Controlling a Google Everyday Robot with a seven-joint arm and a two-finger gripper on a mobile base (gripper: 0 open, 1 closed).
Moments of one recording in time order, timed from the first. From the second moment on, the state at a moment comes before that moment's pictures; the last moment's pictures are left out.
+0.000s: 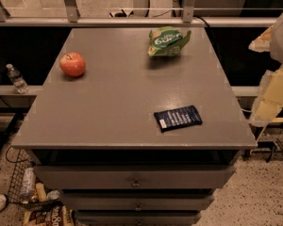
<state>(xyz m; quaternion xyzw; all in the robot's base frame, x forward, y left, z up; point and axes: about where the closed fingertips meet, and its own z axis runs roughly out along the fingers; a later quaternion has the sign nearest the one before) 0.438 -0.216 0.977 -0.60 0.78 -0.04 0.16</state>
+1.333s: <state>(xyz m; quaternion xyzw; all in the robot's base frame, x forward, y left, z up) 0.553 -0.136 0.978 -0.67 0.69 -0.07 0.27</state>
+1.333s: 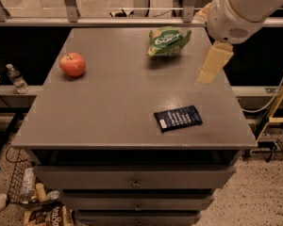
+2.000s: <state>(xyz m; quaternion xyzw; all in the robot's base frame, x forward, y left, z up) 0.618 -0.084 0.965 -0.67 0.65 -0.05 0.36</state>
